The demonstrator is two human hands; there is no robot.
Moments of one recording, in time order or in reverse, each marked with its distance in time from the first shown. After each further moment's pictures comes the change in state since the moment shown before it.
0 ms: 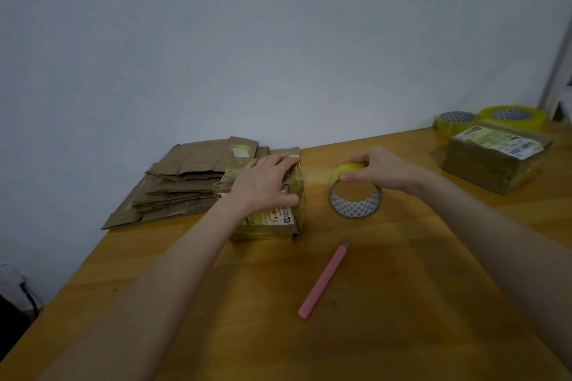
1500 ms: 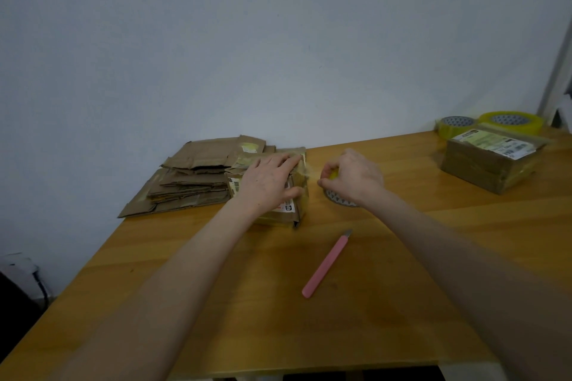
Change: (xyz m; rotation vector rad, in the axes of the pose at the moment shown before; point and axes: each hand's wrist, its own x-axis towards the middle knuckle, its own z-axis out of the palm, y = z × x) left_hand -0.024 0.006 0.004 0.105 0.107 -0.042; right_hand -0.017 -0.054 0.055 -0.524 0.284 0.119
